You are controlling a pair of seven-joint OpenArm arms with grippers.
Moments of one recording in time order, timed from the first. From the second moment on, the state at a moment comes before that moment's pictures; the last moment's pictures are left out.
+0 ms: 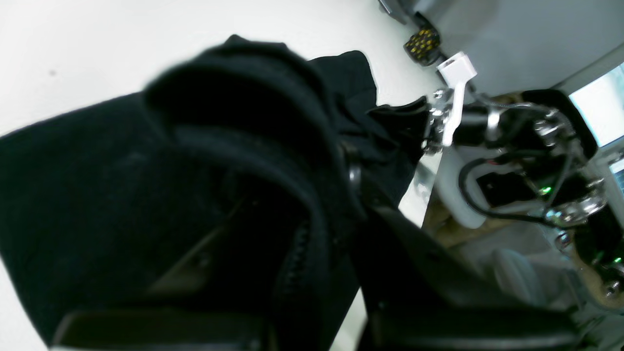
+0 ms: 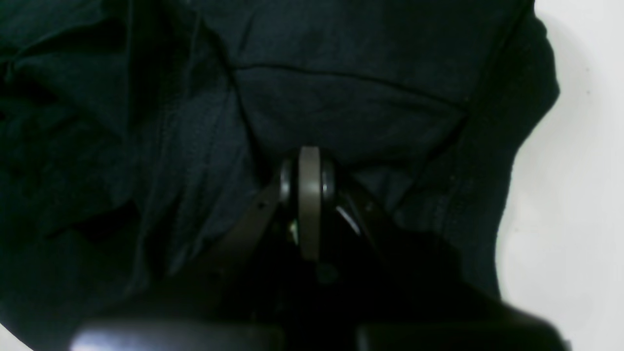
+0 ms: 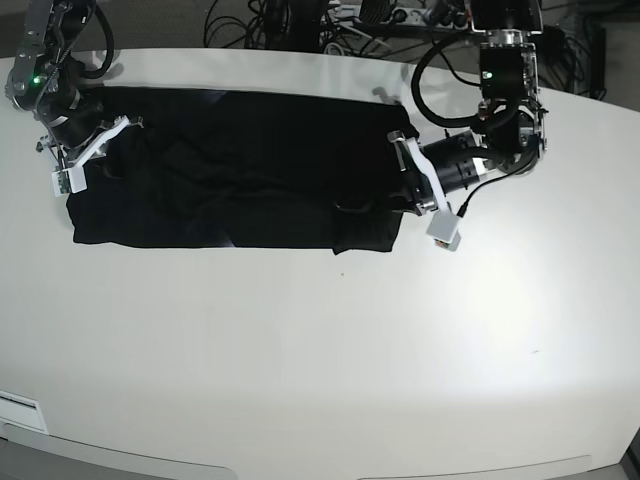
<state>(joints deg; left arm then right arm) 6.1 -8.7 -6.4 98.3 -68.7 -41.4 65.8 -23.2 17.3 24.0 99.9 27.8 28.9 -46.1</state>
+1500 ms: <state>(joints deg) 7.0 -6.9 3.4 98.3 -84.3 -41.4 75.2 -23.1 17.4 24.1 100.0 33.0 32.0 -50.3</state>
